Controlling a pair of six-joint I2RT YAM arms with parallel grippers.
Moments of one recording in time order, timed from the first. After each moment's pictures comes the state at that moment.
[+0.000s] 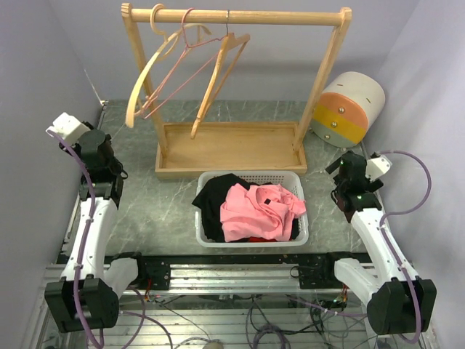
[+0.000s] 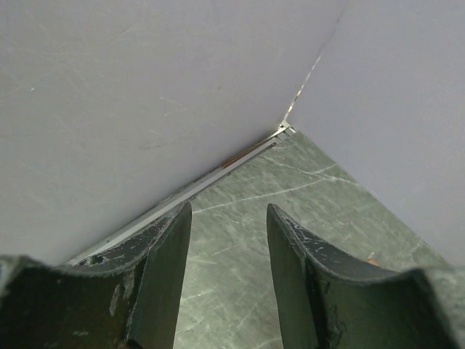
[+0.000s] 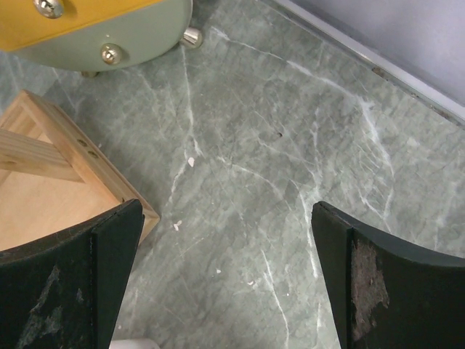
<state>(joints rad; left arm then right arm) 0.08 0.97 0.85 0.06 -0.70 -0.30 0.04 0.92 0.66 -0.32 0.60 0.68</state>
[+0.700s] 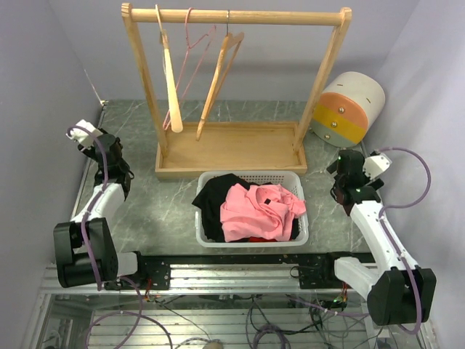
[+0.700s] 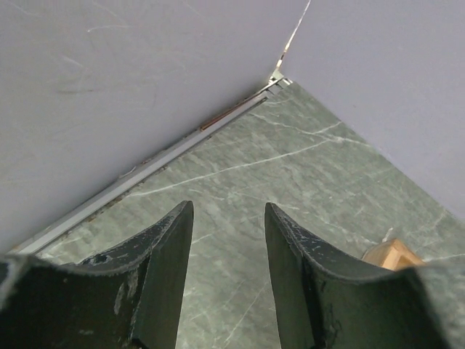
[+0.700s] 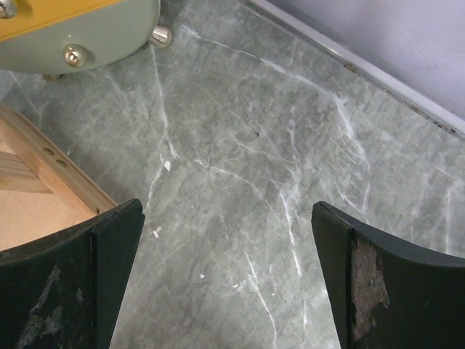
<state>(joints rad) 0.13 1.29 0.68 0.47 -0.57 -0.36 0.05 1.00 0.71 -0.39 0.66 0.71</state>
